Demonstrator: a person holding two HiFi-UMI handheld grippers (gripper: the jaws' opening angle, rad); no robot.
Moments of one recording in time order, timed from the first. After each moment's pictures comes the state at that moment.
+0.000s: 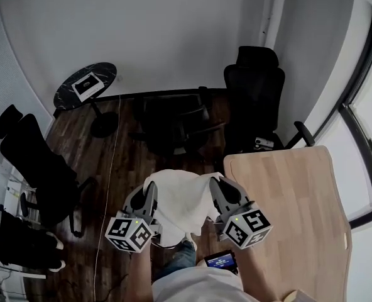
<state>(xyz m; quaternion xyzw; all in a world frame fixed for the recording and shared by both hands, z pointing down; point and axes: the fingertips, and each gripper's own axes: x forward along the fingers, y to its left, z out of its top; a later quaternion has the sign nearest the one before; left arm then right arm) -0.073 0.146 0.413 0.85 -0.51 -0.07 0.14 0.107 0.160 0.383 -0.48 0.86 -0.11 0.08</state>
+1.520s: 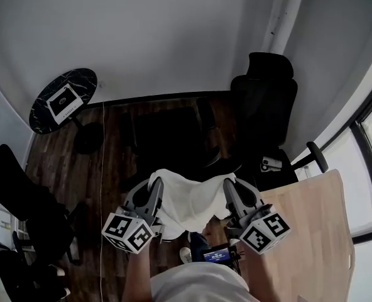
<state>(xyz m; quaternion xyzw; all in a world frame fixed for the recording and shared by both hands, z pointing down) -0.074 -0.157 0.414 0.89 -0.41 -0.08 0.15 0.103 -0.113 0.377 -0.52 0.84 -0.14 0.11</state>
